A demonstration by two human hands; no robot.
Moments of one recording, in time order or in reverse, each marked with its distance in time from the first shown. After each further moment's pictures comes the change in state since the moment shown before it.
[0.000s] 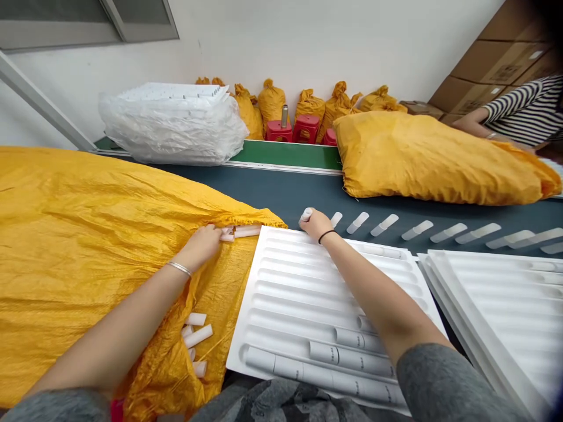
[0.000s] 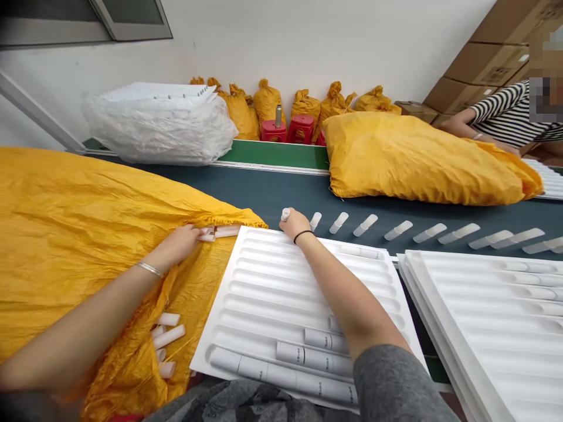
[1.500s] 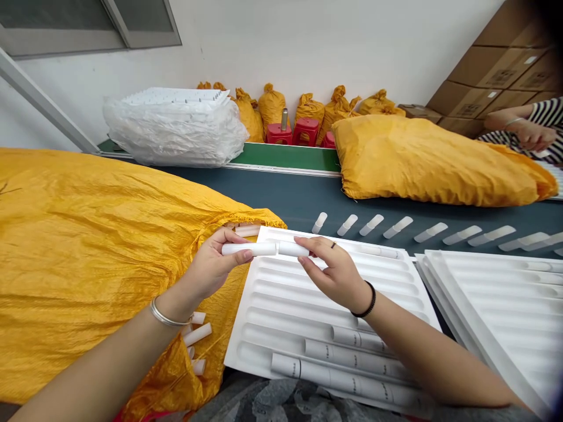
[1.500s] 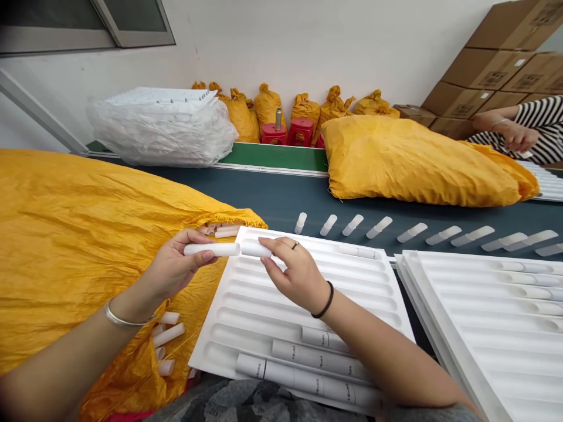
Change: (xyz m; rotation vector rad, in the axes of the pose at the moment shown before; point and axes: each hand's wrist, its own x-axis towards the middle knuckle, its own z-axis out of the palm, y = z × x) left_hand -0.068 0.104 -0.041 -1.554 0.098 -0.113; right_hand -0.135 -0.007 -0.016 0.598 0.464 -0.725
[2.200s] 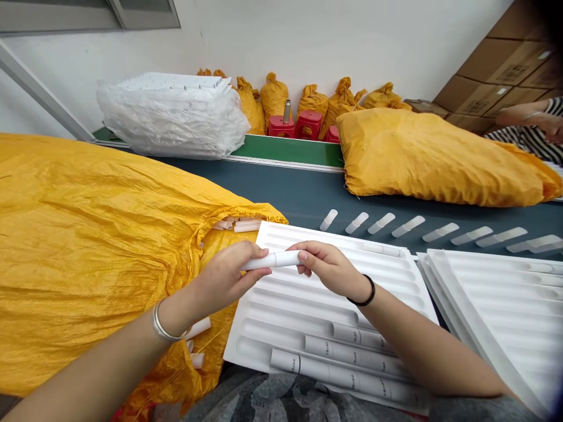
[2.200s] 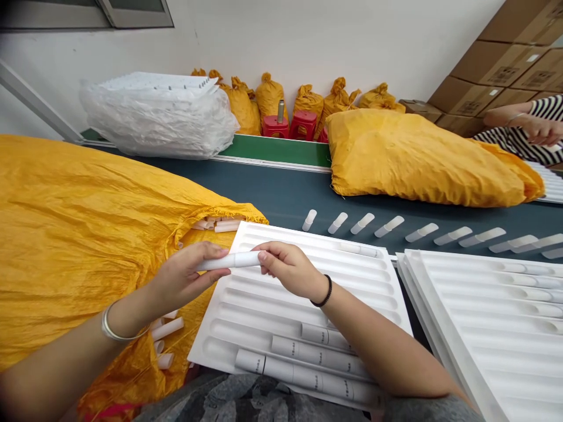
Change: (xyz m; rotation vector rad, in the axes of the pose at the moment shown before) left_hand -0.017 0.002 0.001 0.975 -0.254 0.598; right_hand 0.007 0.007 0.005 0.597 -0.366 0.467
